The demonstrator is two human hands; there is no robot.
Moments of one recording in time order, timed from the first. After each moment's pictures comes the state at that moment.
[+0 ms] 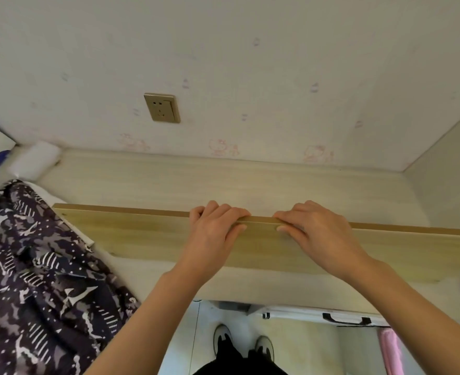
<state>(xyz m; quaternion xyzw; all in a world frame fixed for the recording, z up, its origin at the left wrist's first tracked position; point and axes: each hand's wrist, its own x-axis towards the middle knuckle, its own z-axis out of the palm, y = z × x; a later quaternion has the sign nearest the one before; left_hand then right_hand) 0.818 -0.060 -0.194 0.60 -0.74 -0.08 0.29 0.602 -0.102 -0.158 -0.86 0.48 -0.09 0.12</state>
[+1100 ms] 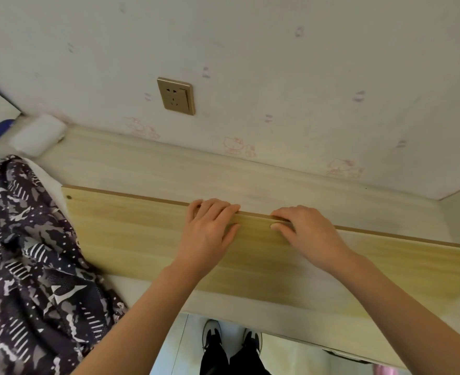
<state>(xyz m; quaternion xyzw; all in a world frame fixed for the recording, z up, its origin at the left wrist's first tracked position) 0.848 -0.118 -0.249 0.66 -0.71 0.00 0.24 0.645 -0.192 -0.193 -0.85 0.49 -0.01 0.21</state>
